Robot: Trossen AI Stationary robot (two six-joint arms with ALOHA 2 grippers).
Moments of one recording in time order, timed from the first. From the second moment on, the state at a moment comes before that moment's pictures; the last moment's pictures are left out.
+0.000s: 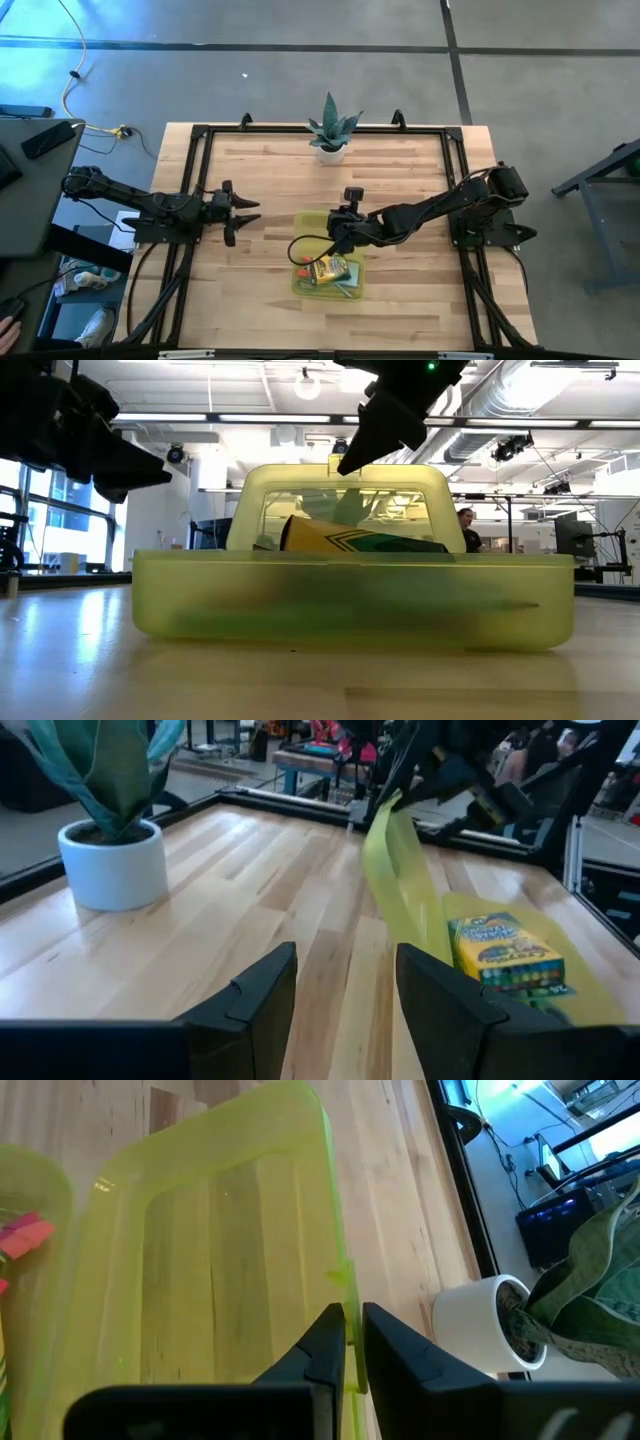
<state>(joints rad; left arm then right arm) -0.14 0.35 0.01 0.15 -0.42 -0.21 0.26 1.73 1.25 -0.43 0.69 -0.05</state>
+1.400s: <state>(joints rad) 0.10 0.80 0.04 0.61 -0.24 -0.26 0.26 1.73 1.25 -0.33 0.71 -0.11</state>
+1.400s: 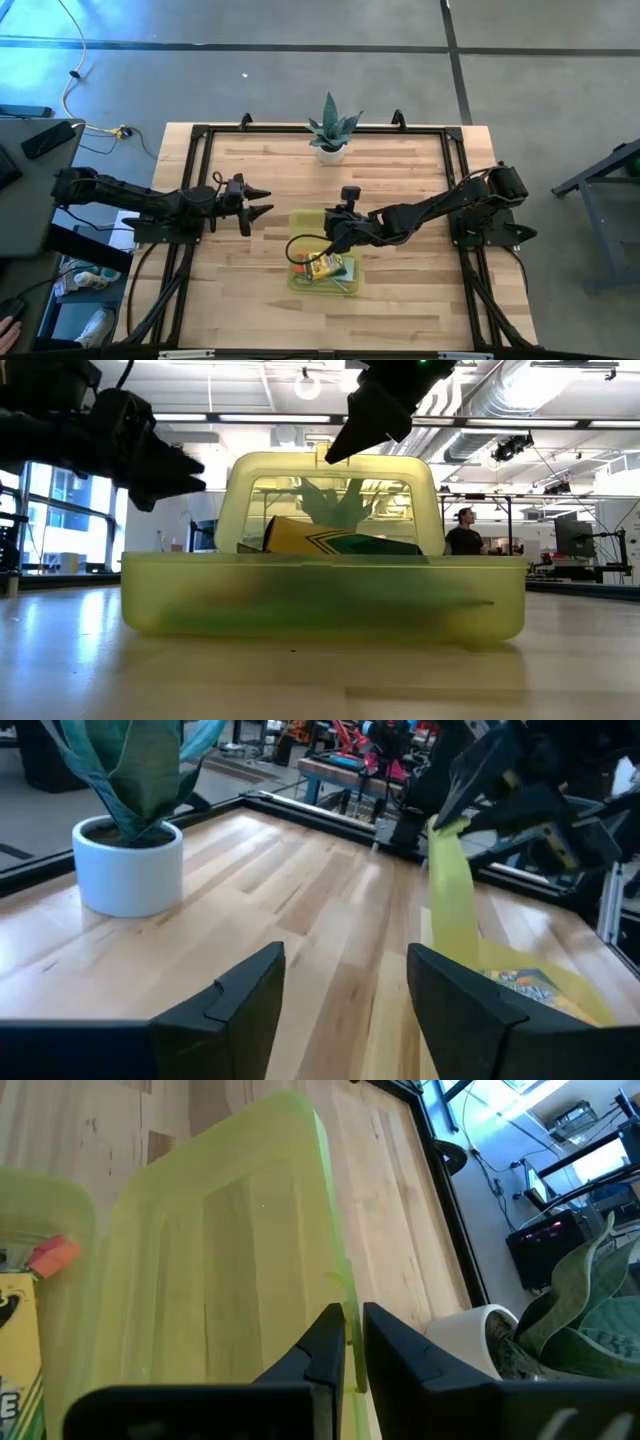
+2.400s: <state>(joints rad) 0.34 1.32 0.36 0.59 0.17 -0.23 0.27 1.73 1.25 -0.30 0.68 -0.22</state>
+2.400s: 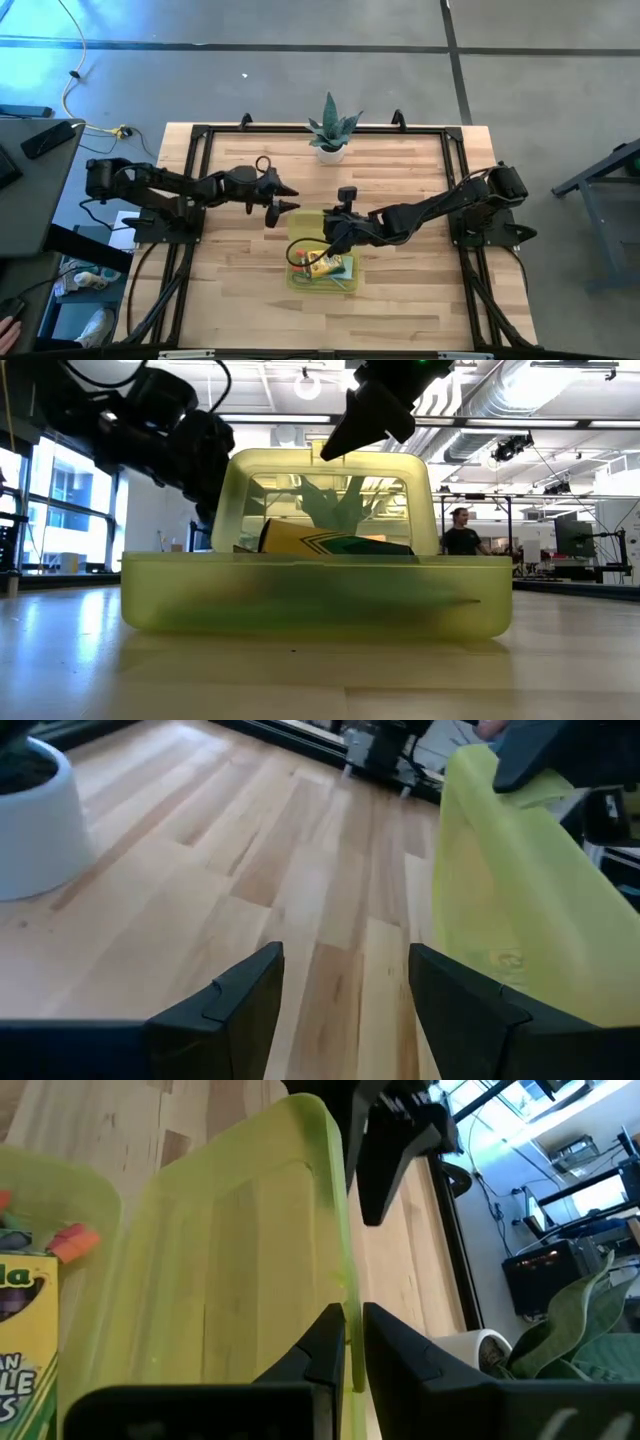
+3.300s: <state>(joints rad) 0.41 1.53 0.49 0.58 0.55 -0.11 0.27 1.73 1.25 -0.29 0.67 -0.26</state>
